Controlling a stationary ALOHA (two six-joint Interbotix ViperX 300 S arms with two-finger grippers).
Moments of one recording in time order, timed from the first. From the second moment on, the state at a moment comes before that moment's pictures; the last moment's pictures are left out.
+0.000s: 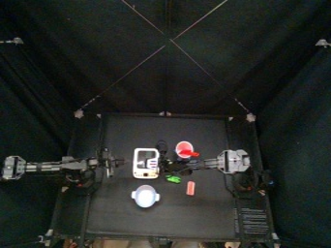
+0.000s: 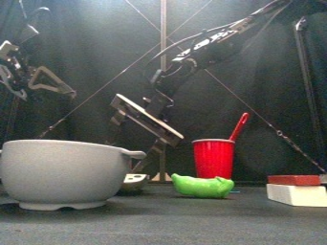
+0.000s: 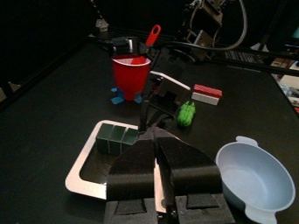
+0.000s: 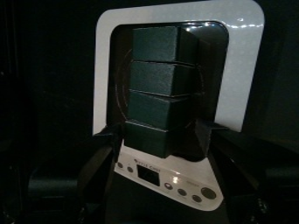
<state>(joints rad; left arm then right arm) 0.20 -0.90 1.38 -0.07 -0.32 0.00 -0.08 0.40 0.12 -0.68 0.44 2.00</state>
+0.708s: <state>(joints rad) 0.21 -0.89 1.38 -0.07 -0.32 0.00 -0.04 0.01 0.44 -0.73 0.33 1.97</state>
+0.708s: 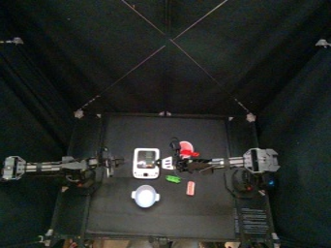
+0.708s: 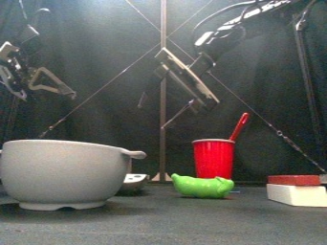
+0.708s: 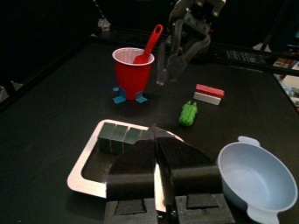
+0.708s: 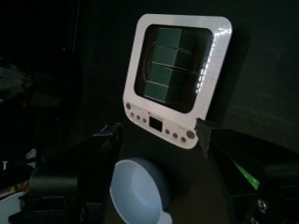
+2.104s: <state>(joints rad) 0.24 -0.90 1.39 -0.07 -0.32 0.00 0.00 -0.62 0.69 -0.74 0.97 1.79</state>
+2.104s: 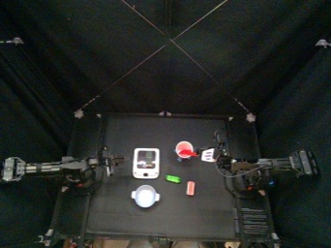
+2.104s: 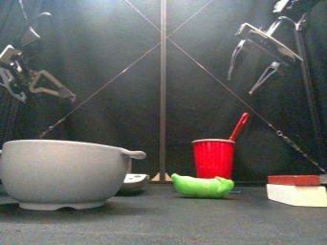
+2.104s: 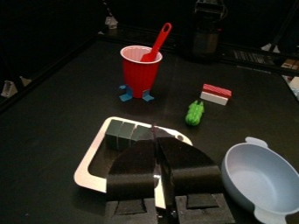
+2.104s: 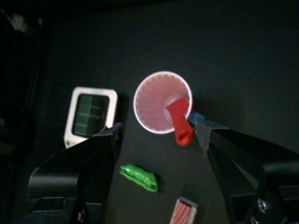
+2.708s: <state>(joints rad) 0.25 -0.90 1.39 -0.07 -0.32 0.00 -0.05 -0.61 0.72 -0.54 0.87 1.21</state>
